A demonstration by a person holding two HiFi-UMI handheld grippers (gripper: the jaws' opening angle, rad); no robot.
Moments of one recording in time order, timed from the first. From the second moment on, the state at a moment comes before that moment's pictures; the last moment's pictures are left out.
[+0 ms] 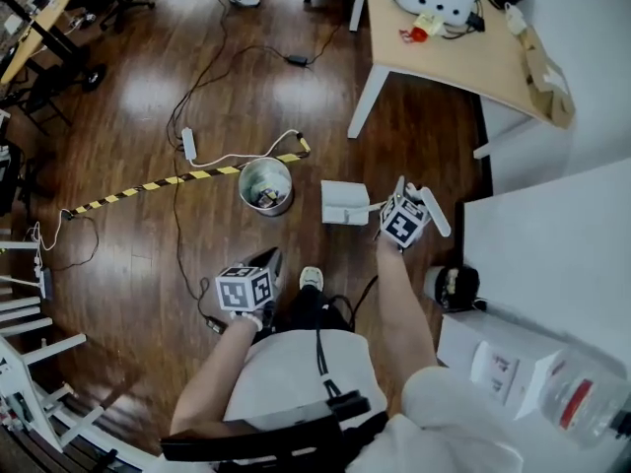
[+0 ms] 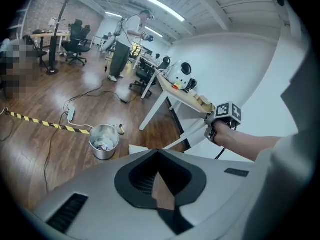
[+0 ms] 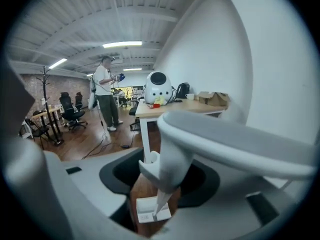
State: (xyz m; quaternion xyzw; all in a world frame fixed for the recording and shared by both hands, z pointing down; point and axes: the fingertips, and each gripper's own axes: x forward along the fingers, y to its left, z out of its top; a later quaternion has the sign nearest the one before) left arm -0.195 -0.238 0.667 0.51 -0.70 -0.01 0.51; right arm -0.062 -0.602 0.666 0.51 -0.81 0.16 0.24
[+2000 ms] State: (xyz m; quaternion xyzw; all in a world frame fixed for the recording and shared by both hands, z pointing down) left arm -0.211 -0.107 0.621 0.57 -0.70 -0.01 0.43; right arm -0.067 -0.305 0.689 0.40 -0.84 0.24 0.27
